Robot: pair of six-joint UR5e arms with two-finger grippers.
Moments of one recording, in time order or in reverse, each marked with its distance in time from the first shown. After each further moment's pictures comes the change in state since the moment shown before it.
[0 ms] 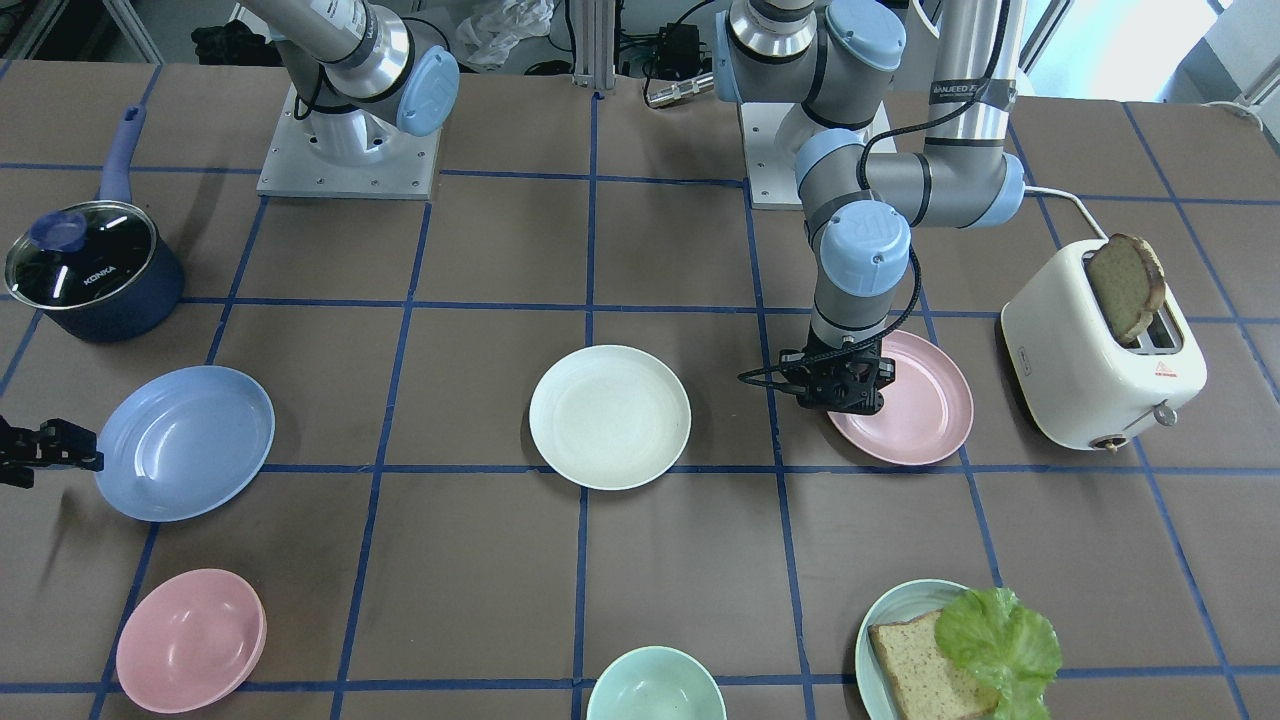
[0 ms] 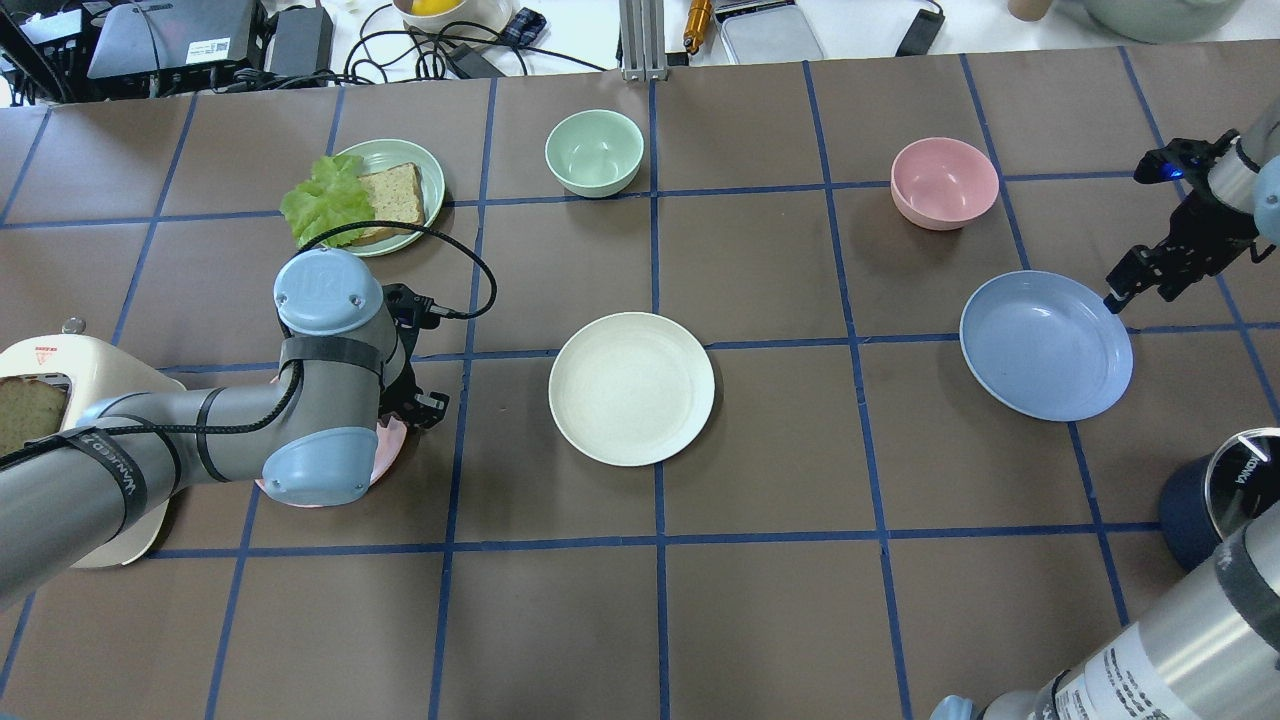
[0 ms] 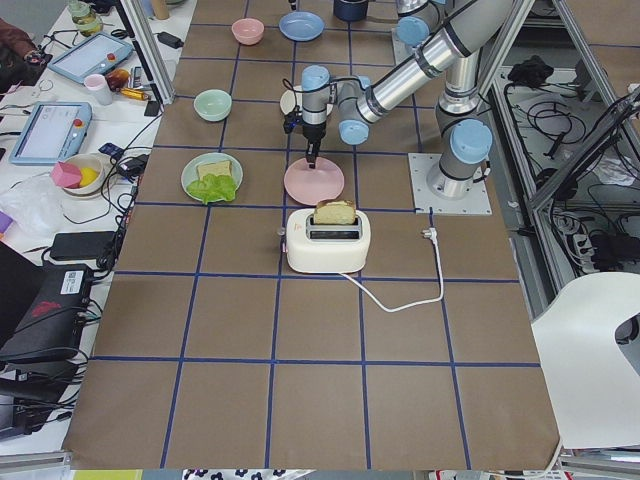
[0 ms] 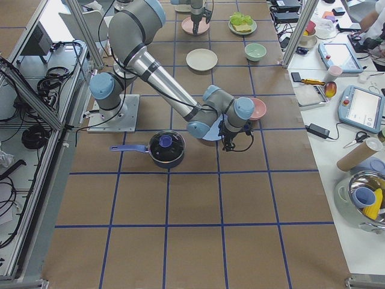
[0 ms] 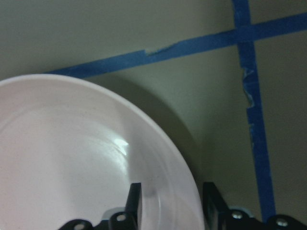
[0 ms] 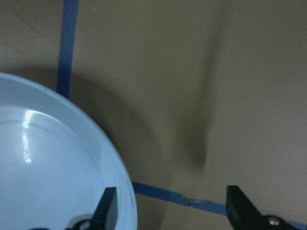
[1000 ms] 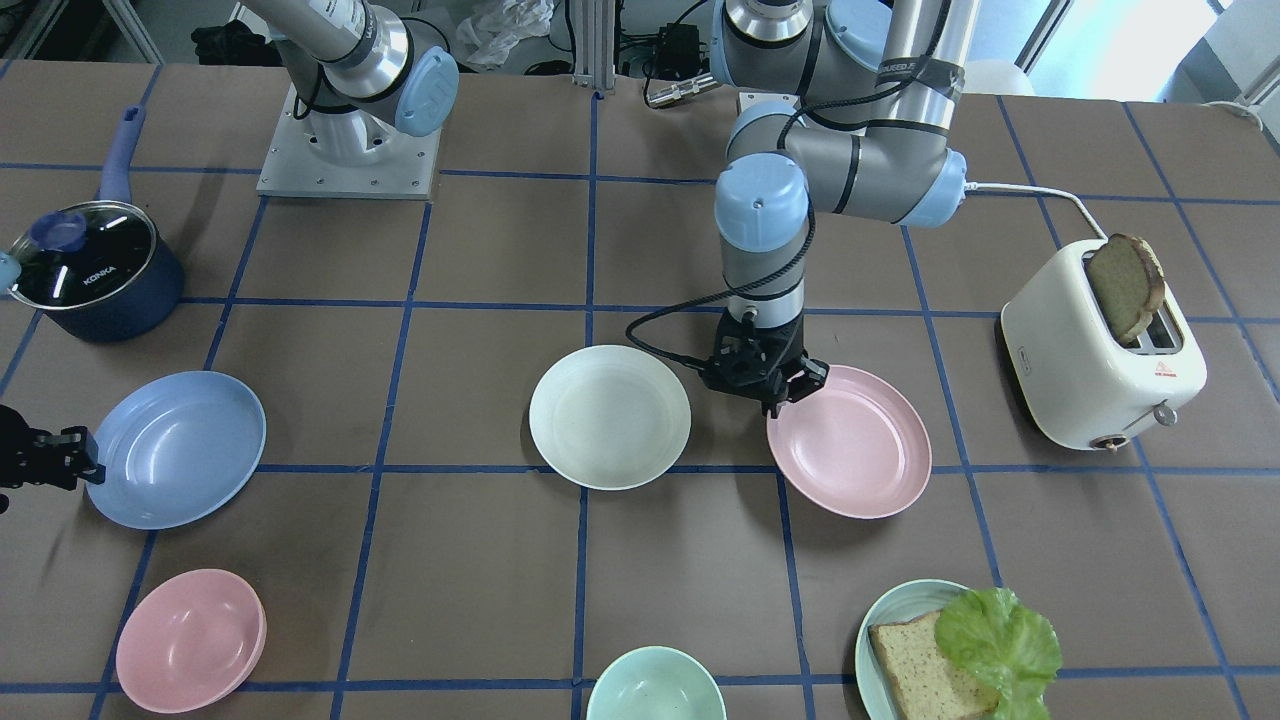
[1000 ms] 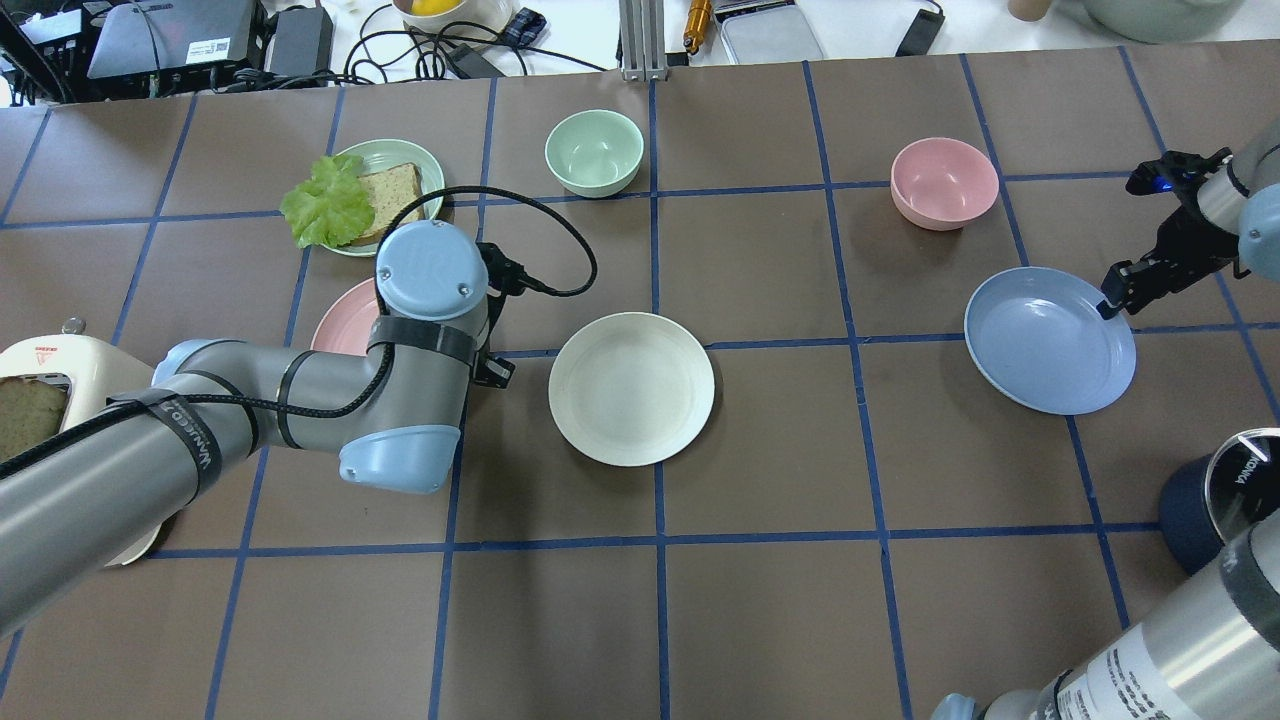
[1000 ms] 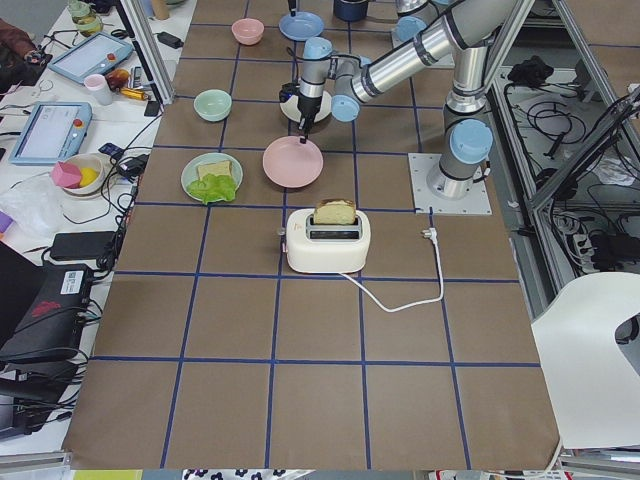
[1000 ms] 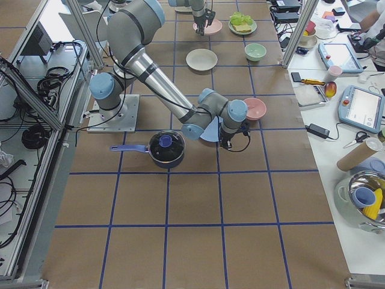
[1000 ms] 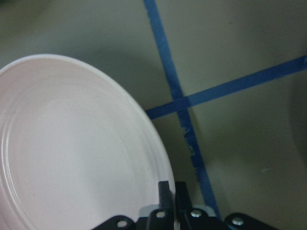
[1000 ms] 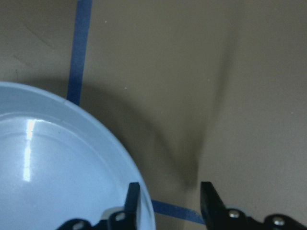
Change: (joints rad) left arm -0.252 0.004 0.127 -0.003 0.085 -0.008; right arm -0.005 -0.009 0.045 -0.061 0.051 0.006
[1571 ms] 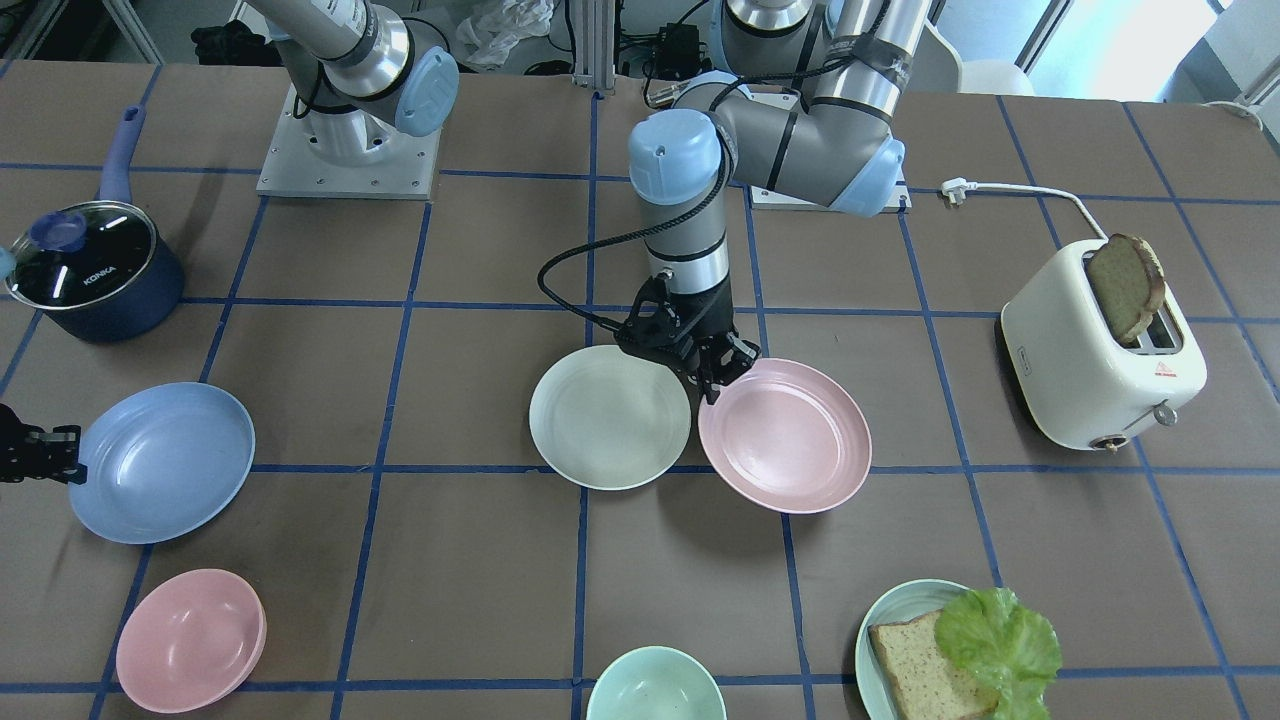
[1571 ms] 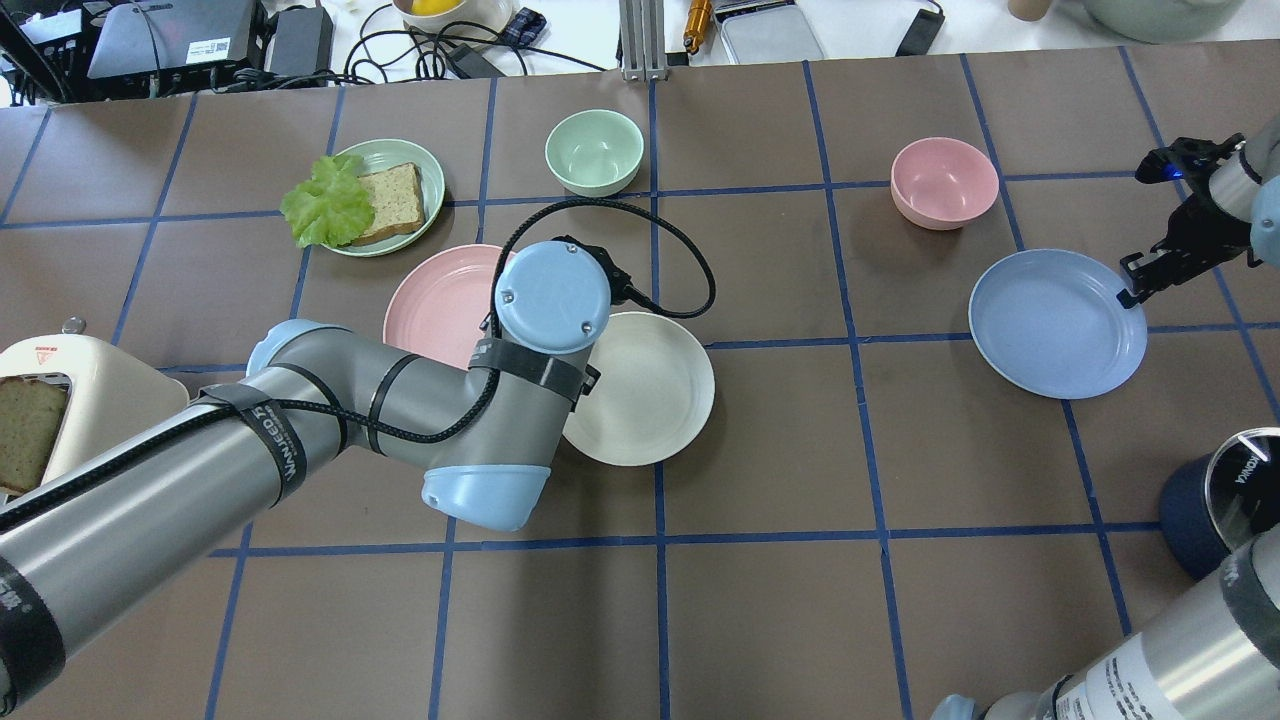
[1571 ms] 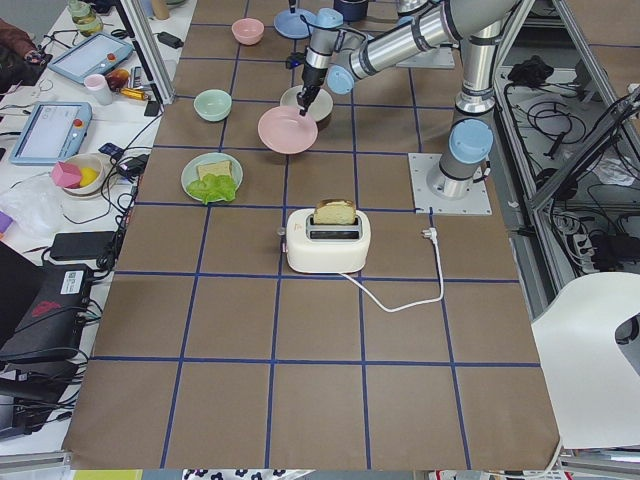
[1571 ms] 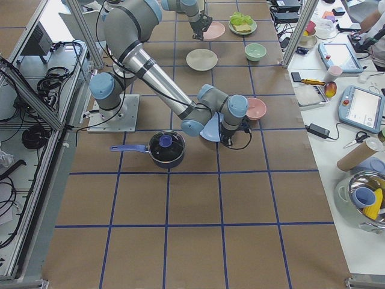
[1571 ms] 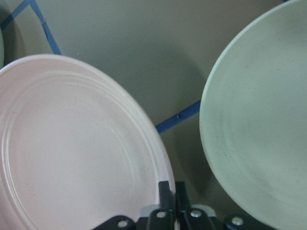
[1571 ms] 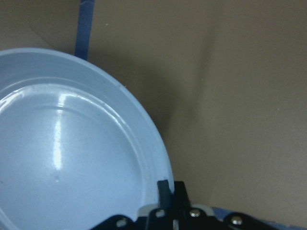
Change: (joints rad) left arm -0.193 0.001 0.061 -0.023 0.051 -0.049; right arm 0.008 -0.042 -0.019 0.032 -0.017 0.001
